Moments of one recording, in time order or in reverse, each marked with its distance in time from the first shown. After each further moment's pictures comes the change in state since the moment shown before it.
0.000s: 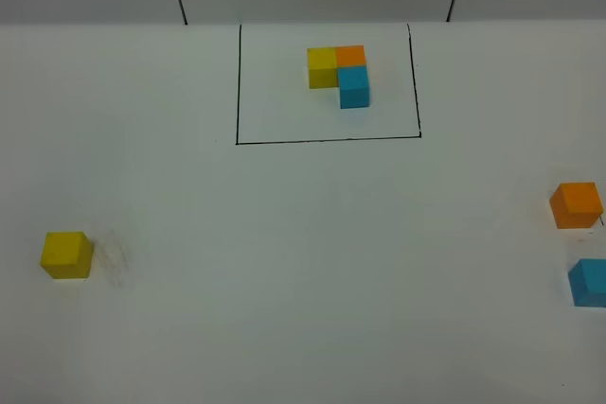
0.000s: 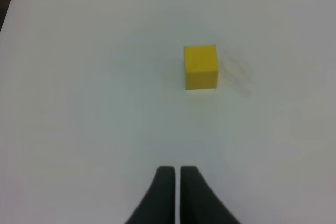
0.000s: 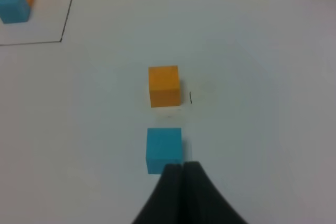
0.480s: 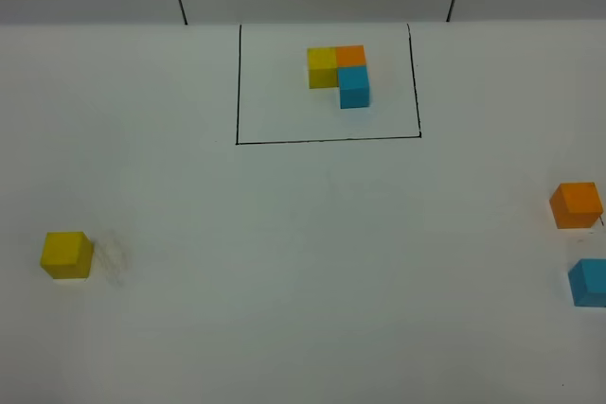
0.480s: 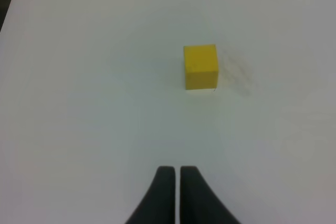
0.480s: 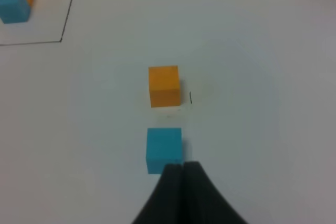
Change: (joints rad) left arm 0.000 0.000 0.000 0.000 0.000 0.000; right arm 0.000 0.000 0.000 0.000 0.000 0.000
